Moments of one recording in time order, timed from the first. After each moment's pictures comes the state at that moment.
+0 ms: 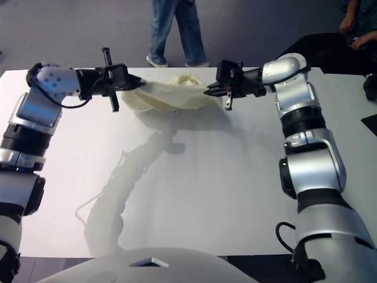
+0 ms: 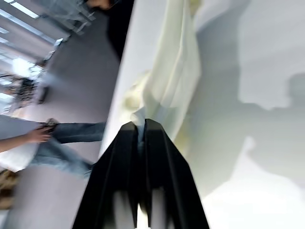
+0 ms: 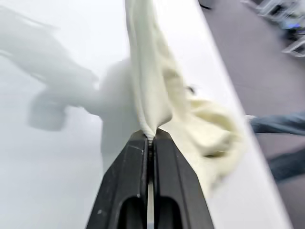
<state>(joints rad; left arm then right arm) -0.78 0.71 -0.32 0.25 -0.02 -0.04 -1.07 -0.97 -0.64 0.26 0.65 0.06 0.01 1.39</state>
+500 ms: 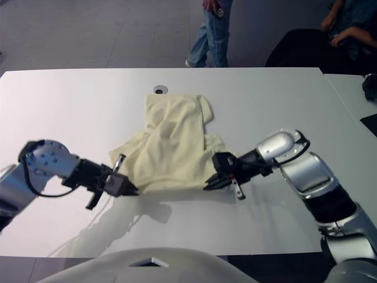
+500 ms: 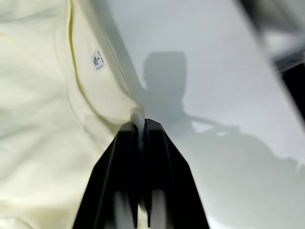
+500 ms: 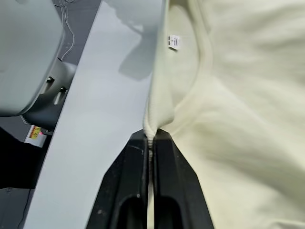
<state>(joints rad) -0.17 1.05 -0.41 -0.57 -0.11 0.30 -1.33 -0.25 -0.91 0.35 -0.40 0.28 0.57 1.46</state>
